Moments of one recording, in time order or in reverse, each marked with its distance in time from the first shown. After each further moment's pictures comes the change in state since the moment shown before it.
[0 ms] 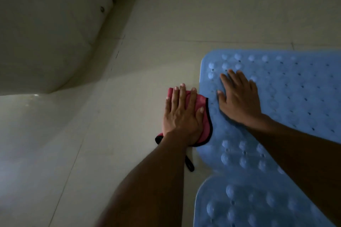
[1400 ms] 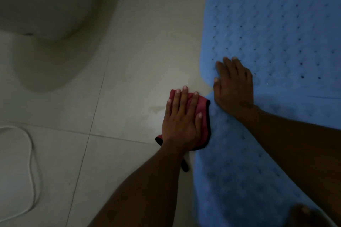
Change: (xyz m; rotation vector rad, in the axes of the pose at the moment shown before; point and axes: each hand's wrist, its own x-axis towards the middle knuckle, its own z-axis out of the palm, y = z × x) left_hand -0.231 -0.011 0.021 0.006 0.026 0.091; right_hand -0.187 -0.047 0.003 -0.053 0.210 -0.040
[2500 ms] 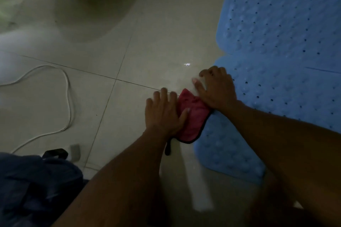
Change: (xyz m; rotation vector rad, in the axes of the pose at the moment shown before) left_hand -0.141 -0.014 -0.086 0.209 -0.242 -0.242; right_hand -0.106 -0.080 -0.066 0.287 -0.306 -0.139
